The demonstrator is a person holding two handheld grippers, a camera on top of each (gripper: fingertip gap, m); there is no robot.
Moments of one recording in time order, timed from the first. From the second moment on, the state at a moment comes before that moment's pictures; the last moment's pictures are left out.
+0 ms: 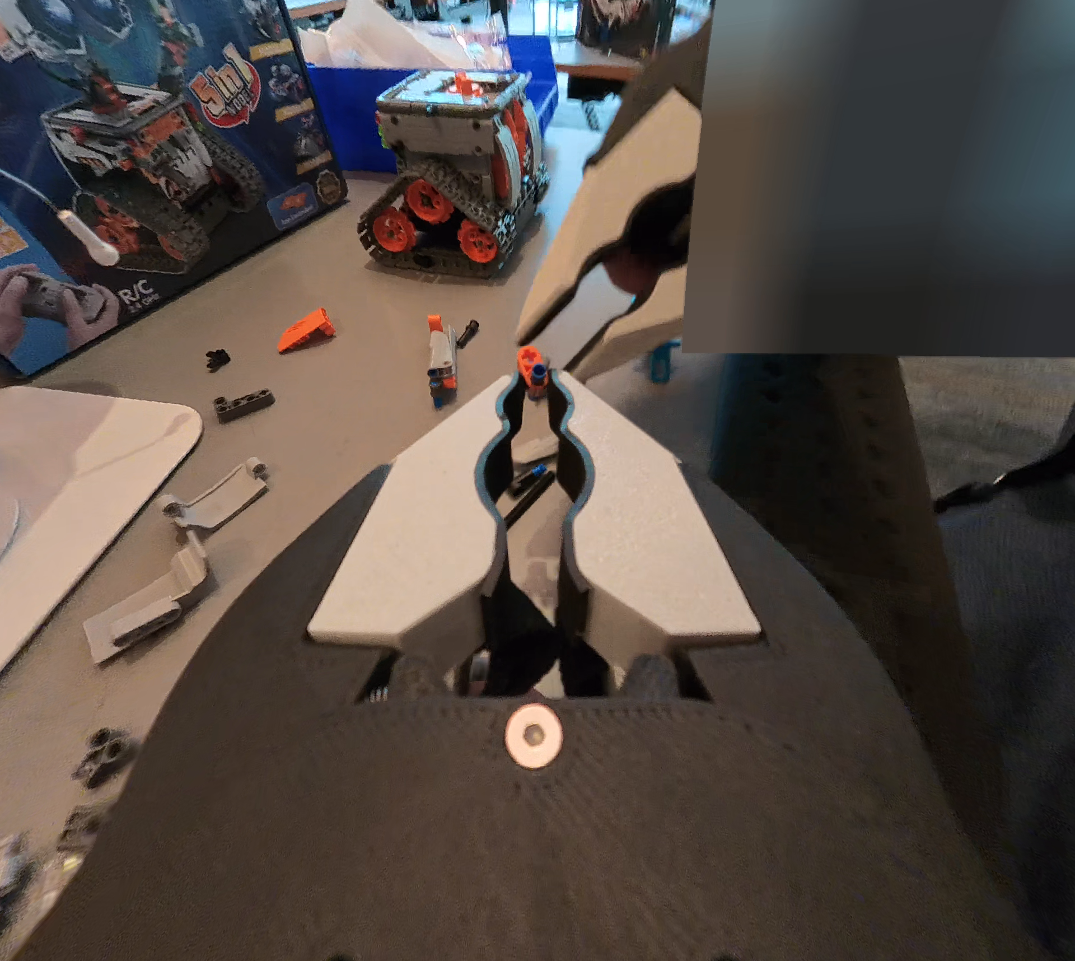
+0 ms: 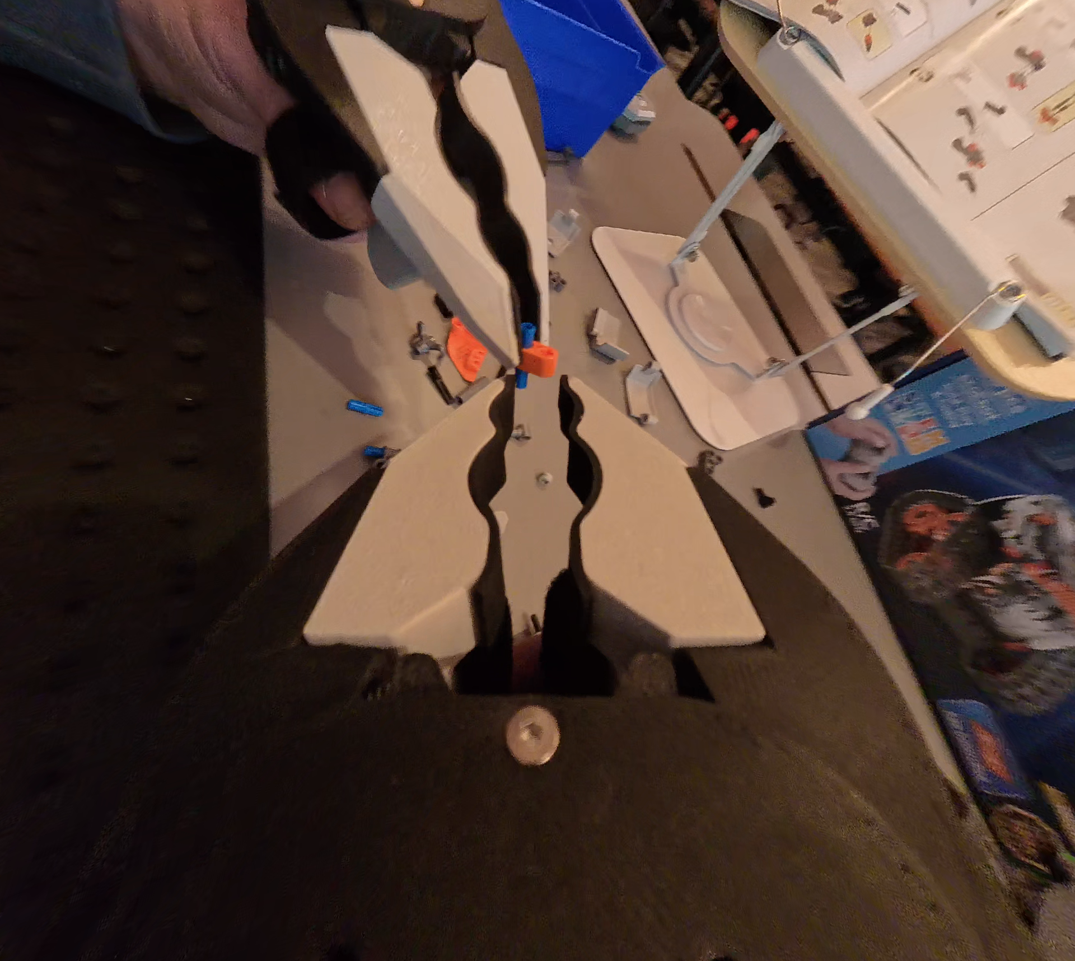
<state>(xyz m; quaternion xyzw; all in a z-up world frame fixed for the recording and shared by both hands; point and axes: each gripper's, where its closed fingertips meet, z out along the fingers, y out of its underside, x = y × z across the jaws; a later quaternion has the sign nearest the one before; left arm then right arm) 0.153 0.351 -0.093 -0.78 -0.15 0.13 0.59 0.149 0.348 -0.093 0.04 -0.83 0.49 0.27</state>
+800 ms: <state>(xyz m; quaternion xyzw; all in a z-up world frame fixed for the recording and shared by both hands) 0.171 0.354 -0.157 -0.90 -0.02 0.10 0.42 0.171 0.349 -0.154 0.06 -0.90 0.42 0.04</state>
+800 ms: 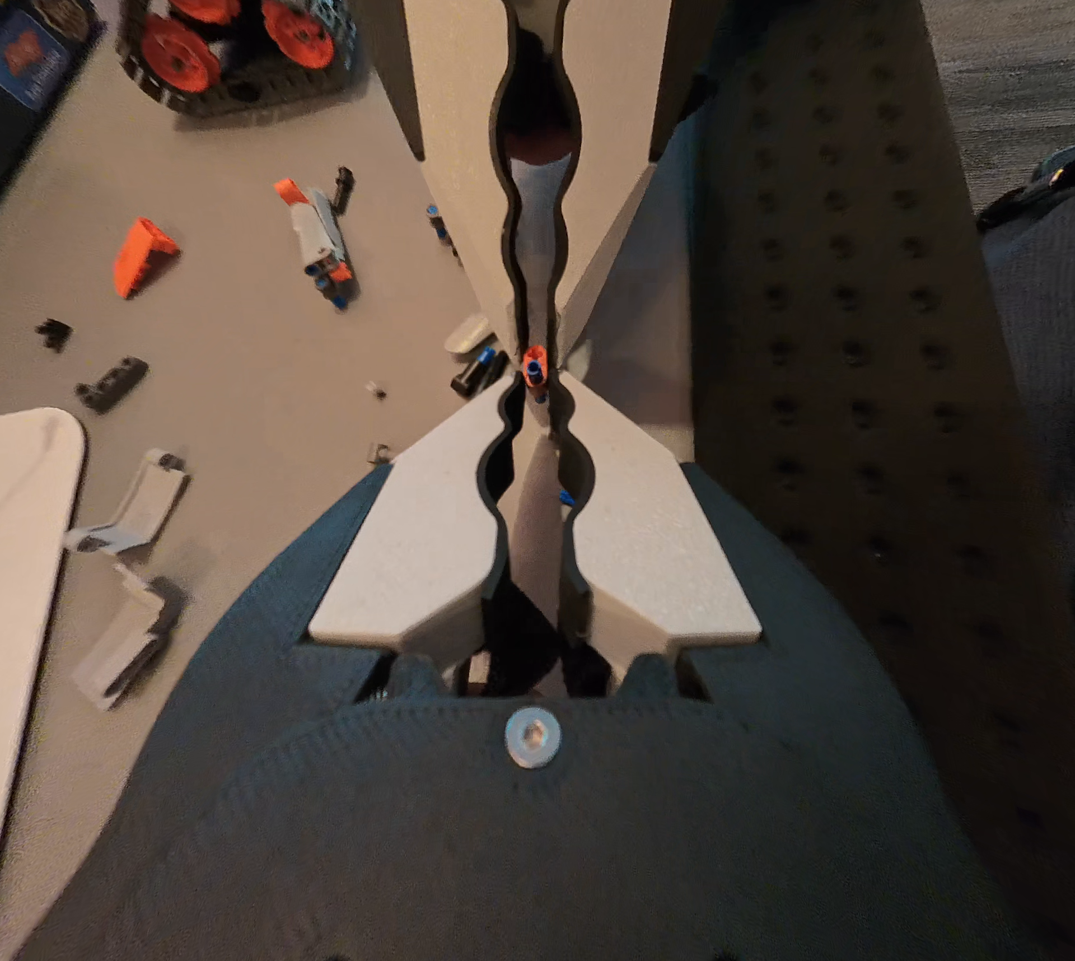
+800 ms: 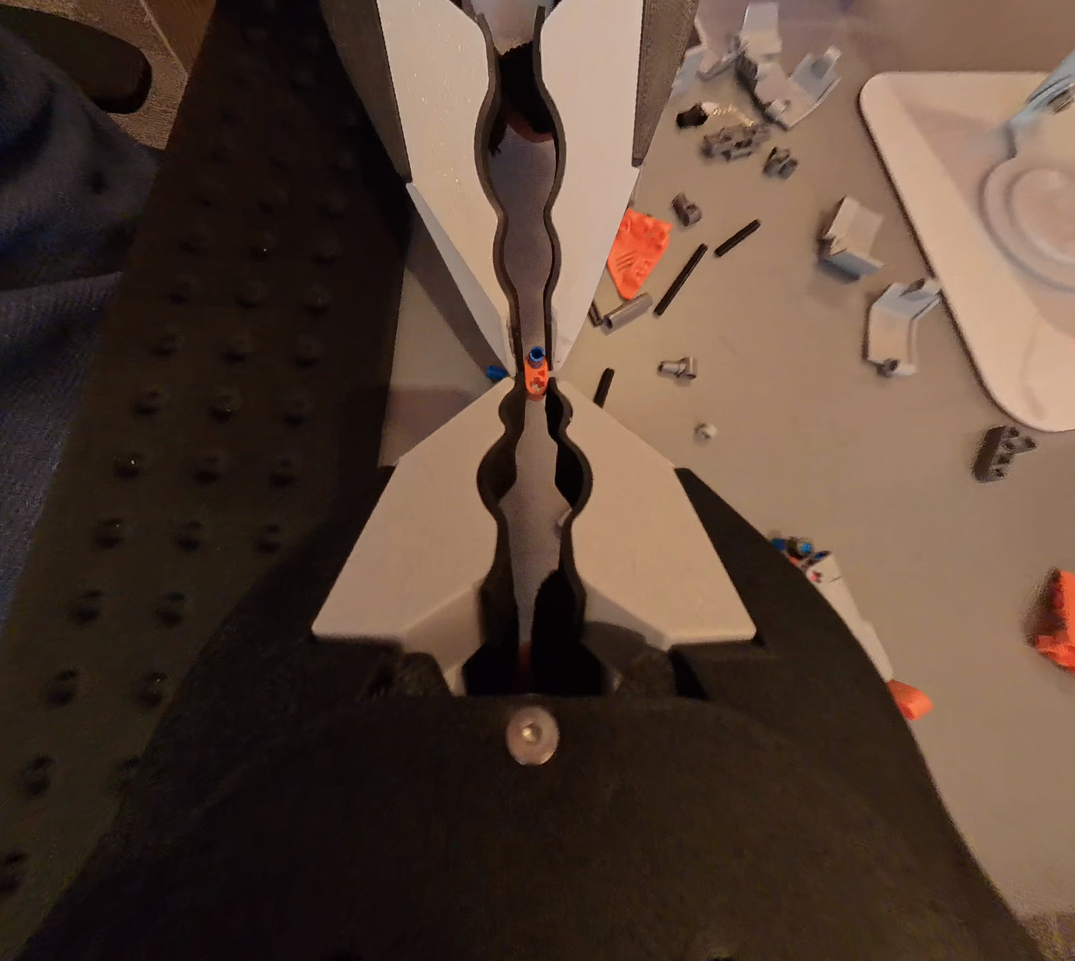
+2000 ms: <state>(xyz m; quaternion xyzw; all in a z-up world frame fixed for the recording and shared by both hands) 0.174 0.350 -0.173 -0.91 -0.05 0.03 0.41 0.172 0.348 -0.172 0.04 -0.92 0.40 -0.01</state>
